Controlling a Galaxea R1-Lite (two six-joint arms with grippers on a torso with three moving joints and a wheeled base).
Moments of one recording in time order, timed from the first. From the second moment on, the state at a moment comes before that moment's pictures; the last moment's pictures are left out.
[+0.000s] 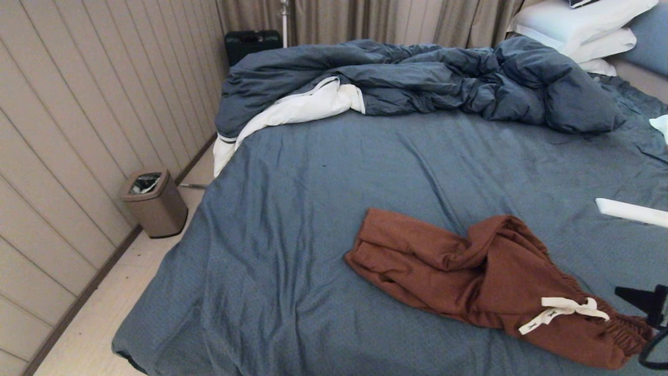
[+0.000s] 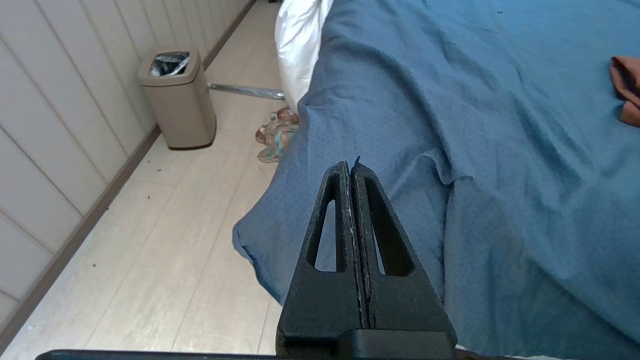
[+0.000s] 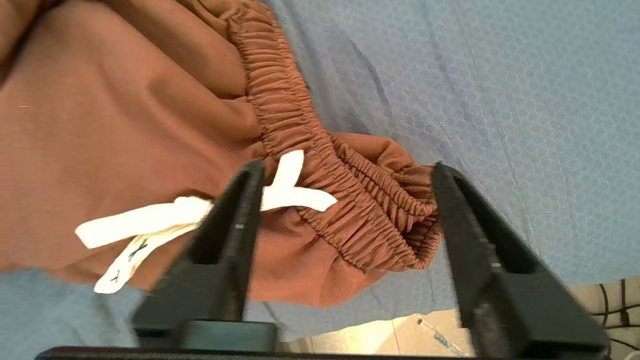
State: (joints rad) left arm 0.00 0.00 0.00 -0.01 0.01 -0.02; right arm -0.49 1.16 -0.42 -0.22 0.18 -0.01
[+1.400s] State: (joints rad) left arm -0.21 1.02 -1.06 0.69 -0.47 -0.17; right arm -0.15 1.07 -0.94 0.10 0.23 0.30
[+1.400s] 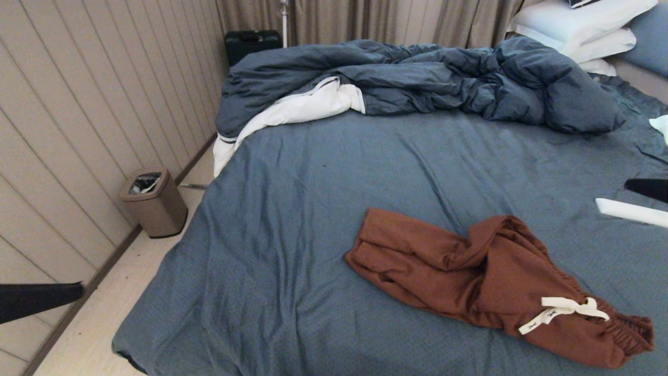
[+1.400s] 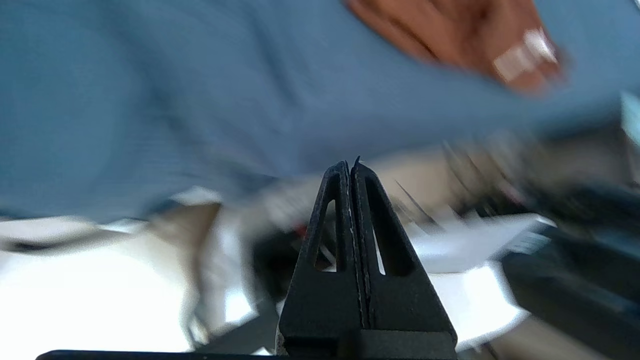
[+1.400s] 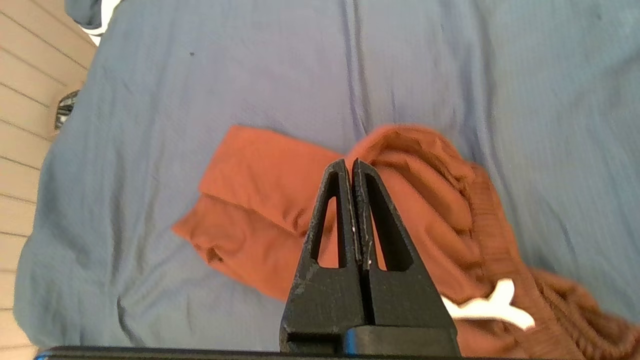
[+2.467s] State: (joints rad) left arm -0.91 2.04 -1.49 0.22 0.01 -0.55; right arm -0.10 1.18 -1.01 0.09 0.25 0.26
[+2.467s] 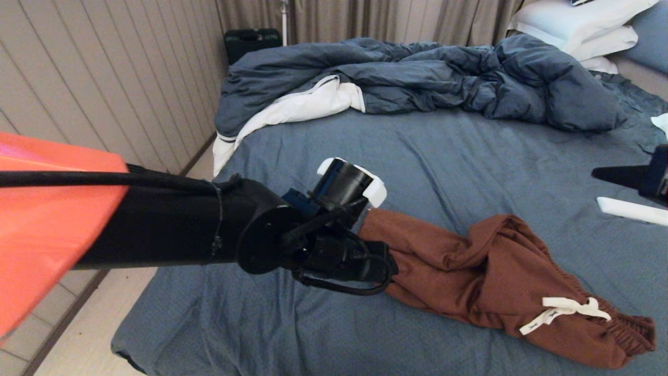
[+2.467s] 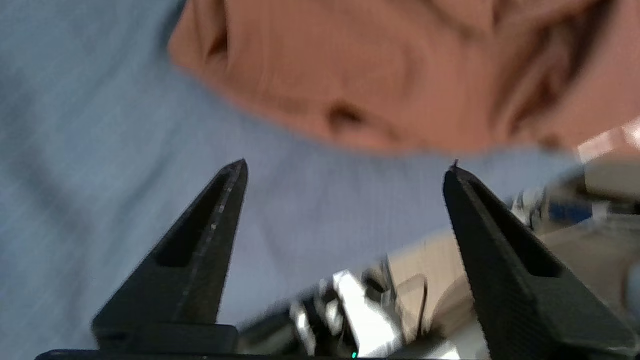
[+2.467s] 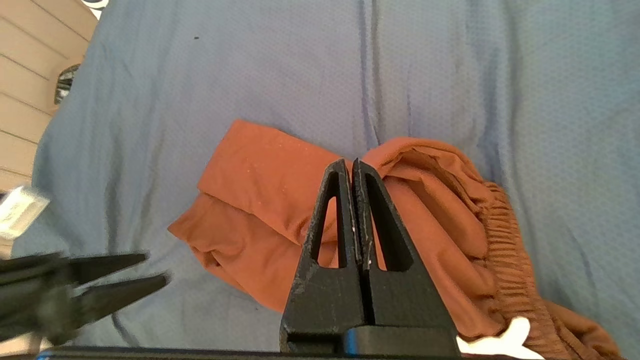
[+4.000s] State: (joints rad) left arm -0.95 2.35 -1.69 0.08 0.41 -0.61; right arm -0.10 1.14 -0.91 0.07 0.24 0.21
